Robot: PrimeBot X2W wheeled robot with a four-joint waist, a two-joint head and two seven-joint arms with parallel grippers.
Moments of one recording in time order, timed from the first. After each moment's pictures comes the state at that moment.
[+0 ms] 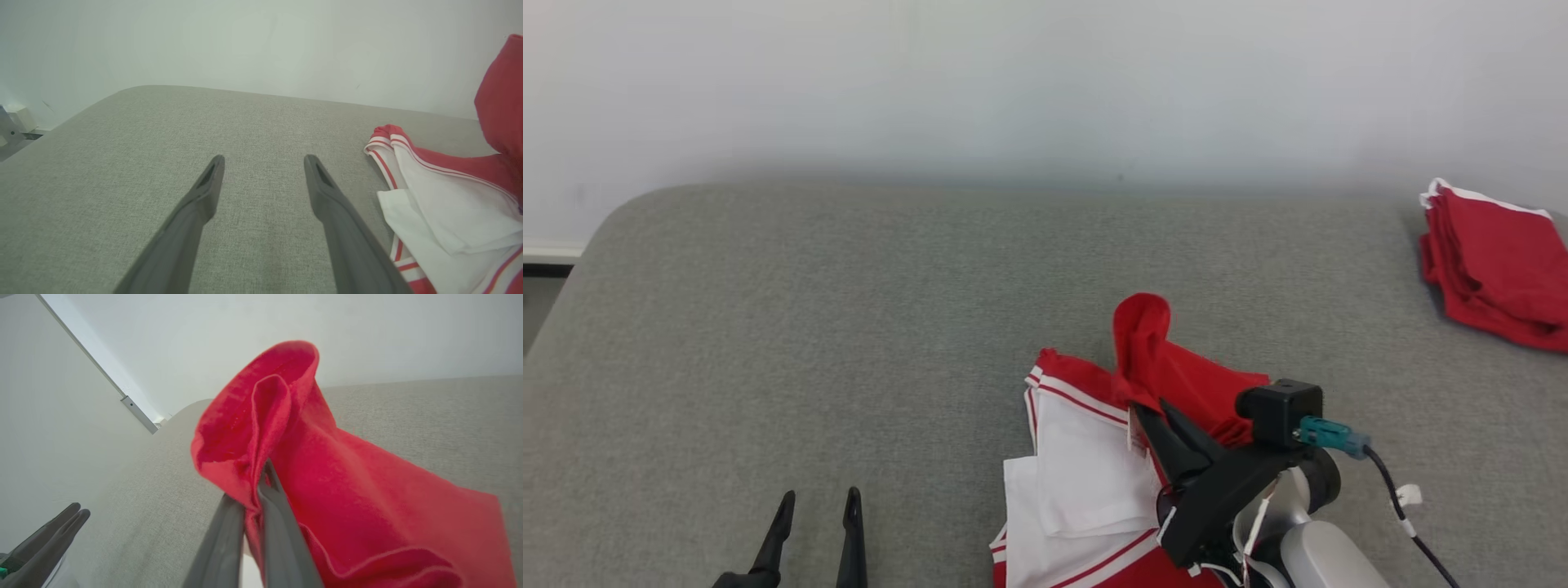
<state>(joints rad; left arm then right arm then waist) 0.01 0.05 -0.04 0.24 -0.17 -0.08 -0.26 -0.27 -0.09 0.33 0.22 0.48 0.13 0.14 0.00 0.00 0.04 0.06</state>
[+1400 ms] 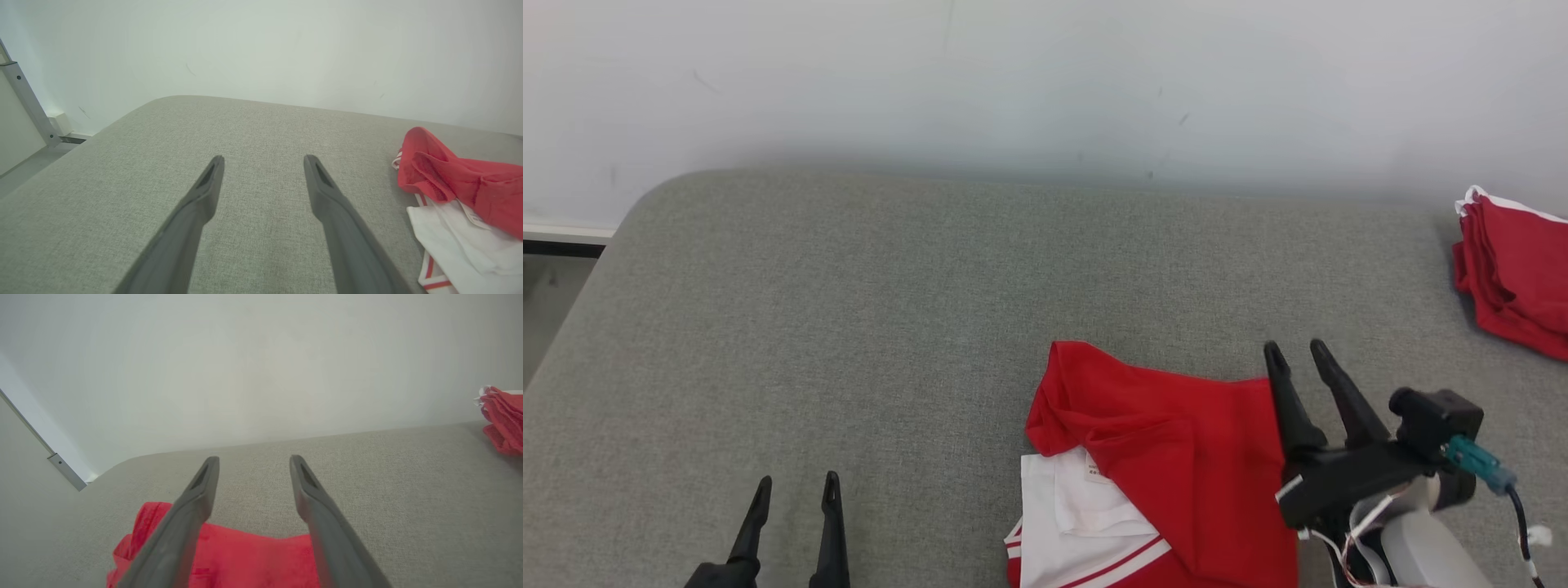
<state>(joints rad) 0.00 0.05 -0.01 0.23 -0.16 -0.07 -0.26 -0.29 -0.19 0.16 0.37 0.46 0.13 -0.18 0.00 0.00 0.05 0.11</state>
